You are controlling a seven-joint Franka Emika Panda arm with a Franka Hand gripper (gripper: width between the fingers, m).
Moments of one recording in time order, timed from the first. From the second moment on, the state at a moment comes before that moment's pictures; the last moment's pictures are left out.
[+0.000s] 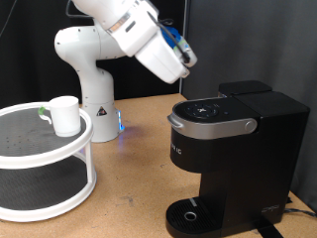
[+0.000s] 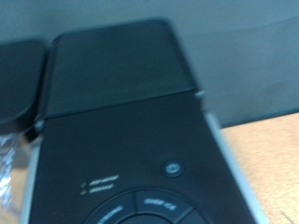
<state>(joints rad) 0.10 -0.17 -0.21 -2.20 0.85 1.93 -0.97</state>
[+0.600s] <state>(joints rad) 0.04 -0.33 -0.28 -2.34 0.83 1.92 -1.07</state>
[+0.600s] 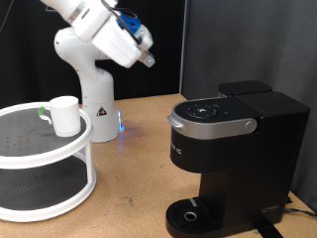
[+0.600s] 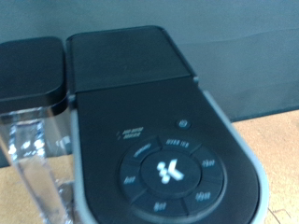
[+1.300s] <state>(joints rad) -0.06 -0.44 -0.34 -2.42 0.74 1.81 -1.04</state>
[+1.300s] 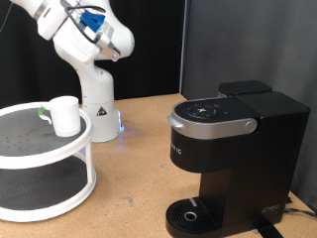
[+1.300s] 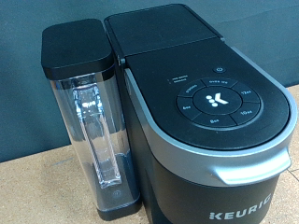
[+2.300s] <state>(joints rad) -0.14 -0.46 -0.54 -2.37 0.46 1.48 -1.24</state>
